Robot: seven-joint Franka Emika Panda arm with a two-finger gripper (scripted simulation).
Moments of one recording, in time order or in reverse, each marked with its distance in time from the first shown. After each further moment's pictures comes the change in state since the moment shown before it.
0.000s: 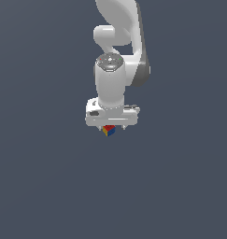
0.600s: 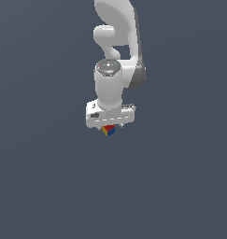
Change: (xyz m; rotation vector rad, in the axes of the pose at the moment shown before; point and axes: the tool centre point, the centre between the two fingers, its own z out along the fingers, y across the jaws) arm -0.020 0.006 0.022 -0.005 -0.008 -0.131
